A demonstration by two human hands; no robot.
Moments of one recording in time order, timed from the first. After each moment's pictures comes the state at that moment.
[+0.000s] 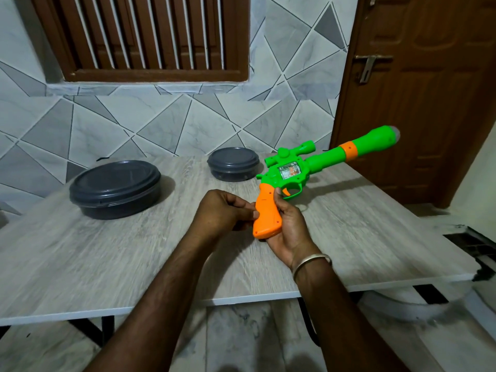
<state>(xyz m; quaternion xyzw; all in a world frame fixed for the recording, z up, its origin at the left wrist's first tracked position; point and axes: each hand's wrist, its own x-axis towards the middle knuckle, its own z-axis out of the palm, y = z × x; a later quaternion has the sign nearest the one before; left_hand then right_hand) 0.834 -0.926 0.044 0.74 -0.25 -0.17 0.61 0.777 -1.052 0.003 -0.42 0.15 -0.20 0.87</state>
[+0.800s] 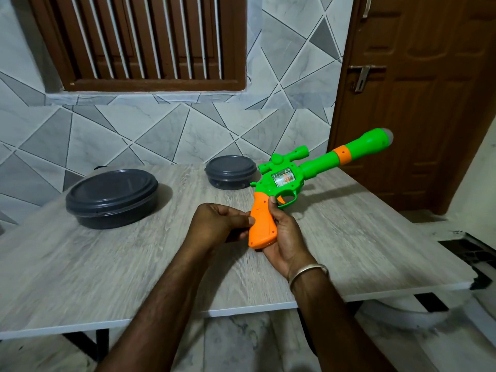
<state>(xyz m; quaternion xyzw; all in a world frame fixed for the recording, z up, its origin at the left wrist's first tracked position) 0.834 -0.925 0.039 0.70 -0.20 -0.19 0.66 0.775 -1.049 0.004 -0.46 0.11 -0.19 0.86</state>
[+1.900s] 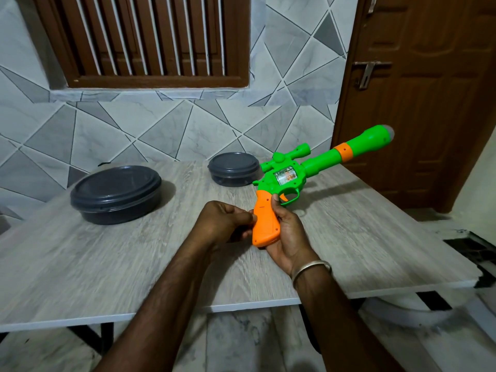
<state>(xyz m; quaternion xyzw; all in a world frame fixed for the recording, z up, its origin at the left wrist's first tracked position) 0.836 -0.929 0.037 0.71 -0.19 -0.22 0.64 0.770 -1.046 0.008 -0.44 0.11 -0.19 0.87</state>
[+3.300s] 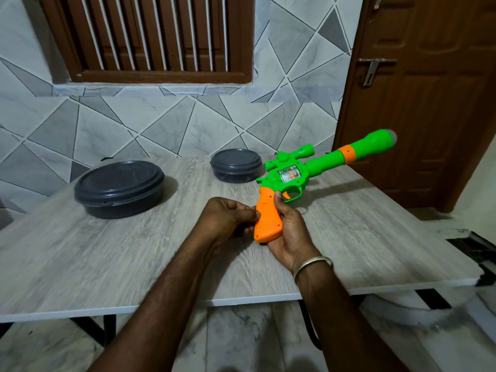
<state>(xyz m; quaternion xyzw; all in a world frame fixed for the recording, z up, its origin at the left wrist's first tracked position) 0.835 -0.928 0.036 0.70 -0.20 -0.22 0.65 0.774 -1.051 0.002 -0.42 0.10 -0.19 0.88</state>
